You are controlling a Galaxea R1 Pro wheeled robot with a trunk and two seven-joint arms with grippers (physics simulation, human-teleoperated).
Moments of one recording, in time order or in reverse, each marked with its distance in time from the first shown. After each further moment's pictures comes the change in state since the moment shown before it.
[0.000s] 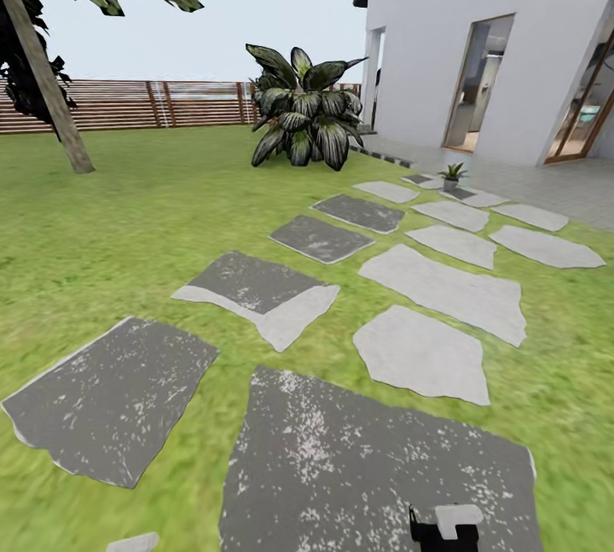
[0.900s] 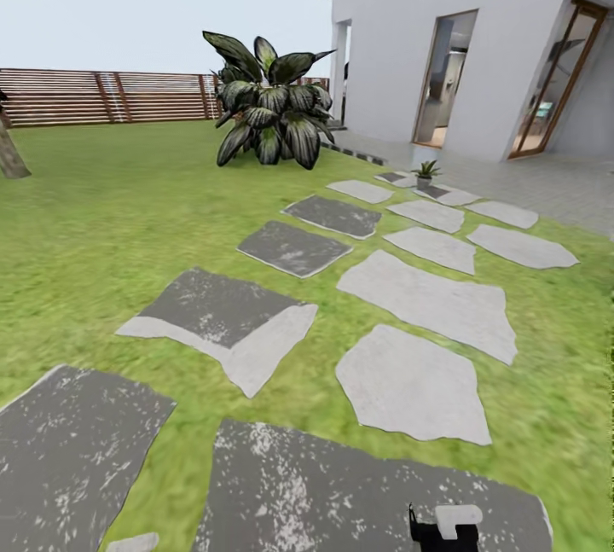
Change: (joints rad) left arm 0.000 0.000 0.000 0.000 0.000 0.000 0.001; right arm 0.000 0.000 0.000 0.000 0.000 0.000 0.000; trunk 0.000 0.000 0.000
